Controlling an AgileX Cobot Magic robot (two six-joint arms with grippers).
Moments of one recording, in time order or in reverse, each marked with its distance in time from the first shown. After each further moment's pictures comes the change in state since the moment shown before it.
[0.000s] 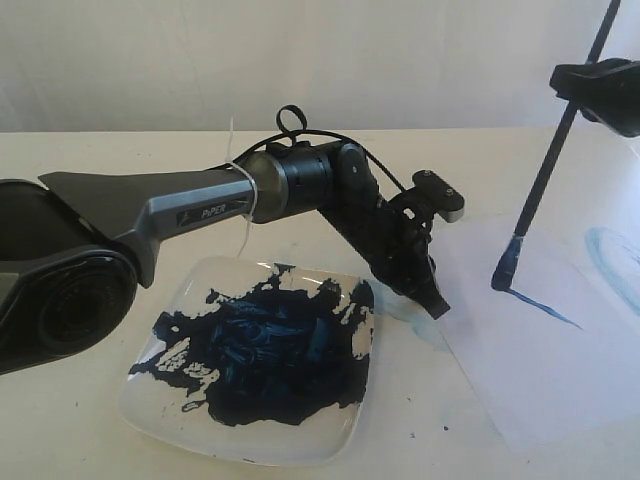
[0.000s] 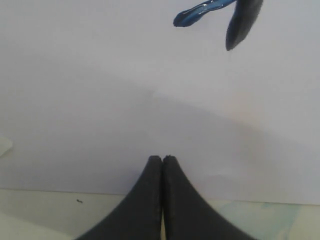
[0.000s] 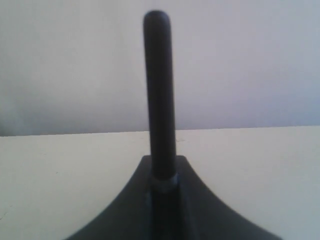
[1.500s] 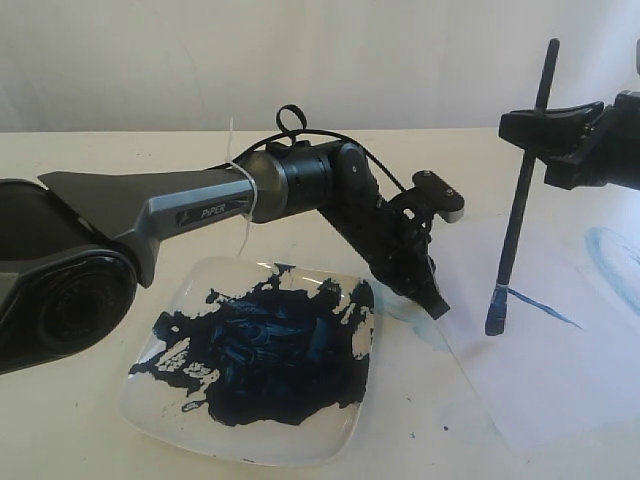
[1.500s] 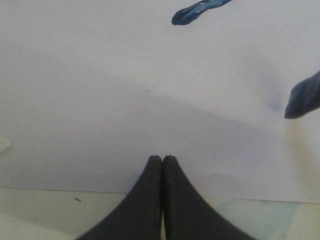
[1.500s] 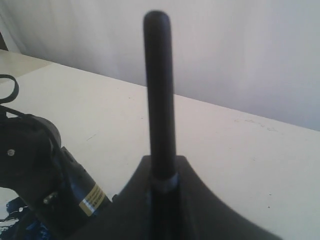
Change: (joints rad) left arm 0.000 0.000 0.000 0.000 0.006 0.000; right arm -0.023 -0.023 0.112 -0.253 -0.348 -0.128
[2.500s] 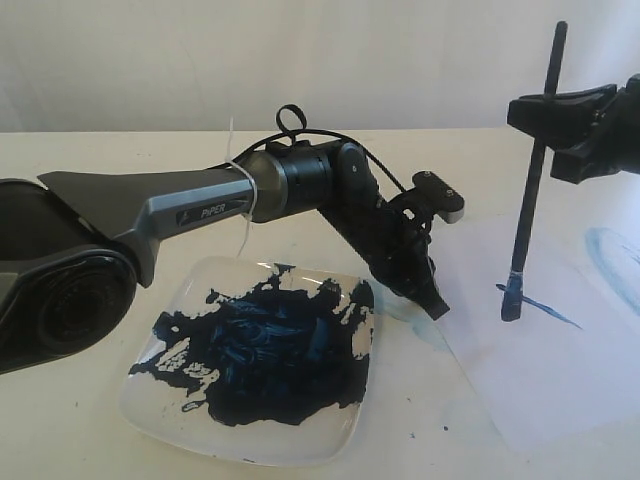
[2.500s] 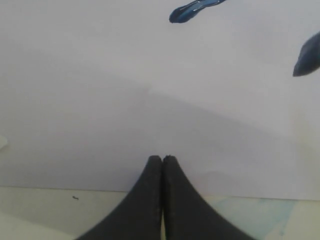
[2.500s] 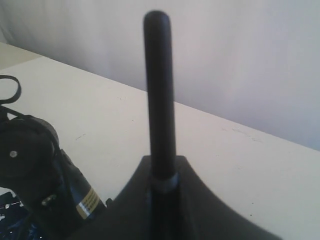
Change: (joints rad) left arm 0.000 -0.002 0.000 0.000 0.008 0.000; right arm 0.000 -0.071 -0.002 -0.024 0.044 -0.009
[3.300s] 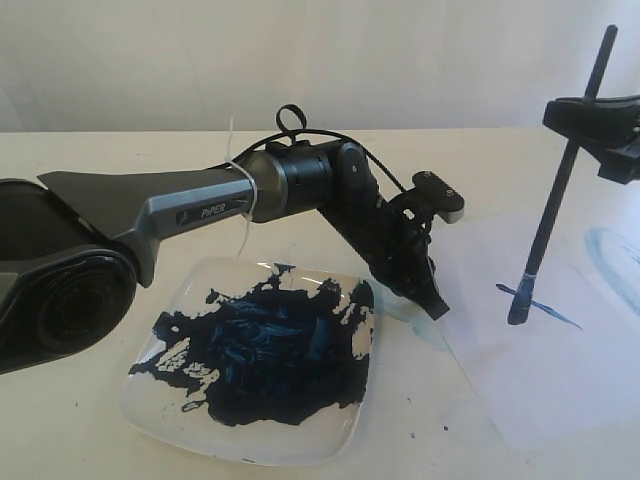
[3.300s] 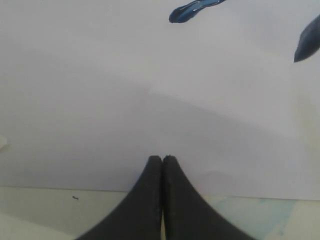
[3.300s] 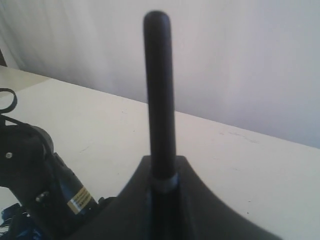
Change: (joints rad) left arm 0.000 0.000 0.000 0.000 0.002 0.000; right arm -0.132 0.077 -0.007 -0.018 -0.172 0.011
